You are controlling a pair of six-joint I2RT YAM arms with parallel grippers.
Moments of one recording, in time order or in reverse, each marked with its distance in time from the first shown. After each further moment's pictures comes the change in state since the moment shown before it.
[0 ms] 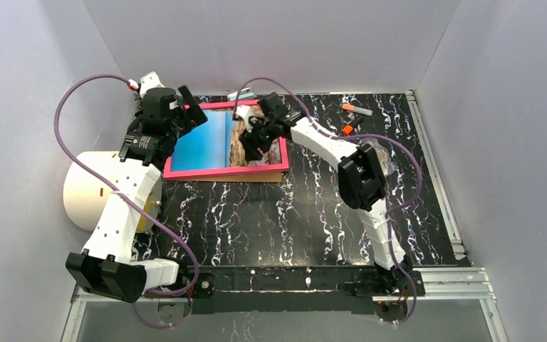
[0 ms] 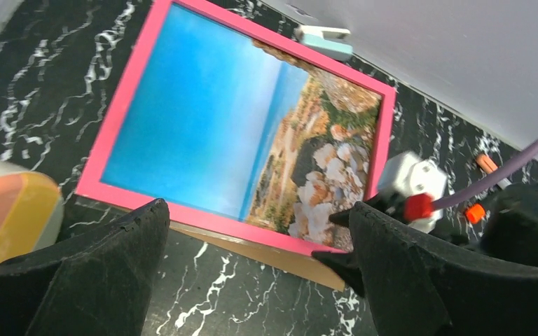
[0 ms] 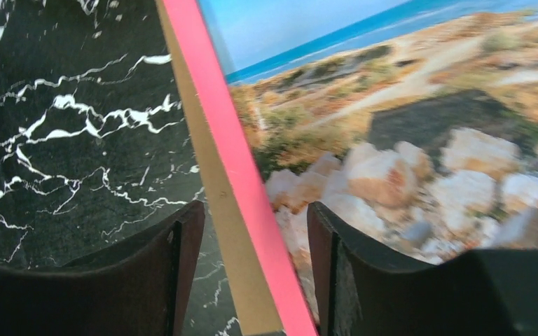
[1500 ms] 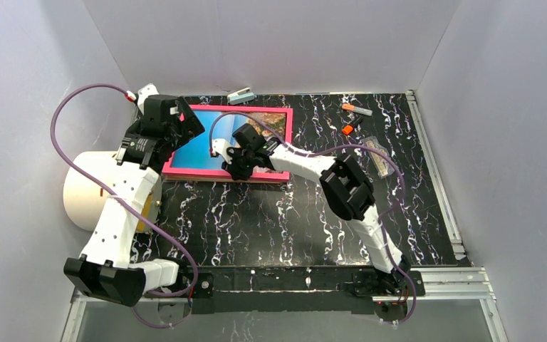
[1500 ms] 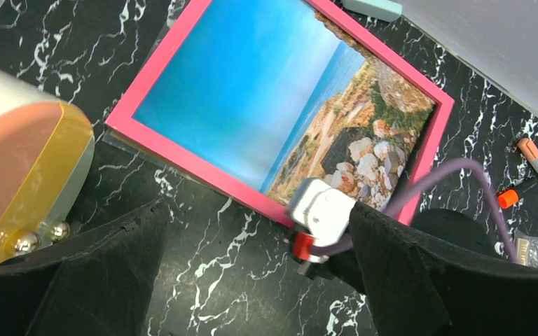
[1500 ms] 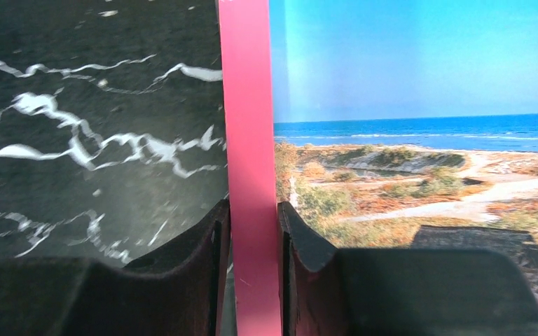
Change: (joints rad) left arm 0.002 -0.006 0.040 -0.199 -0.060 -0.068; right arm 0.198 0.066 -0.145 0.214 0.190 -0.157
